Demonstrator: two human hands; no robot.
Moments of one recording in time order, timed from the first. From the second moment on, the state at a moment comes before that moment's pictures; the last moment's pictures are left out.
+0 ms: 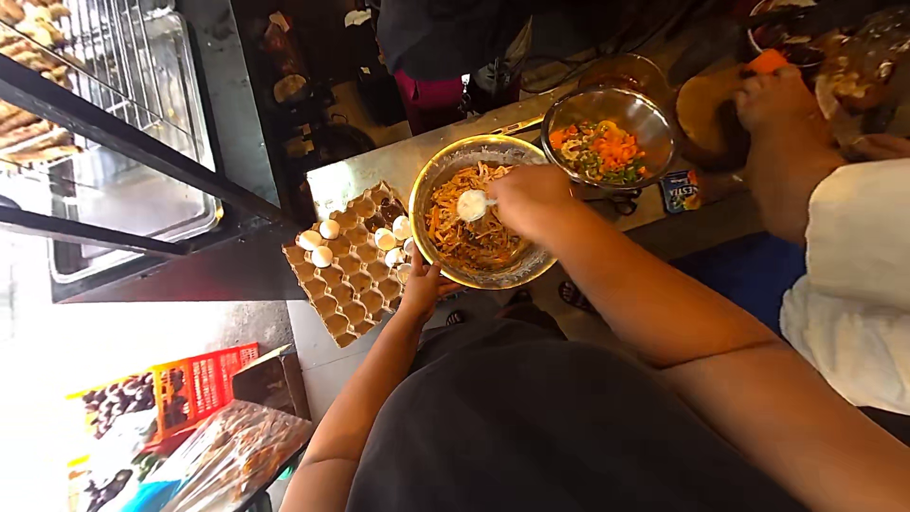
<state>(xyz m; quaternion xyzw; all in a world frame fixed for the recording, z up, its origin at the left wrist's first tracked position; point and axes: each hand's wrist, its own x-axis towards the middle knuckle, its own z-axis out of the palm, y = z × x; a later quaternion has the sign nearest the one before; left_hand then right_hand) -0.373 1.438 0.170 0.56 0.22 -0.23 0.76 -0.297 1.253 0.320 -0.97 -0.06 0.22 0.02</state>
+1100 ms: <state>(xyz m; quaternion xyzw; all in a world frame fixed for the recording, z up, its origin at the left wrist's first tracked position) -0.375 1.440 0.166 0.57 0.21 -0.22 0.76 -0.271 1.171 0.277 -0.97 0.07 0.24 0.02</state>
